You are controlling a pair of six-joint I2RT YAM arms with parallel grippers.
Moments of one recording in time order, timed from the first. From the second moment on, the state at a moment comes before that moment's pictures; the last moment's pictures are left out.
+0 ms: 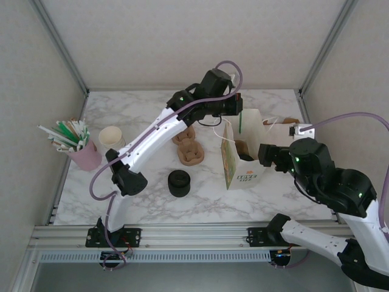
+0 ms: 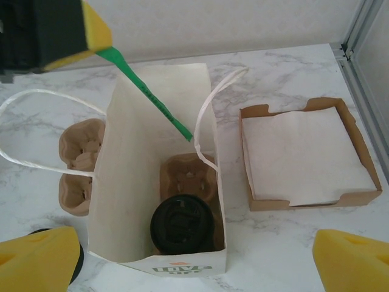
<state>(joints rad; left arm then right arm) -0.84 2.14 2.48 -0.90 0.08 -0.65 0.83 0.83 1.49 -1.32 0.54 0.54</state>
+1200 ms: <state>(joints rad) -0.82 1.78 2.19 -0.79 -0.02 -0.58 0.67 1.09 1.68 -1.30 0.25 0.44</state>
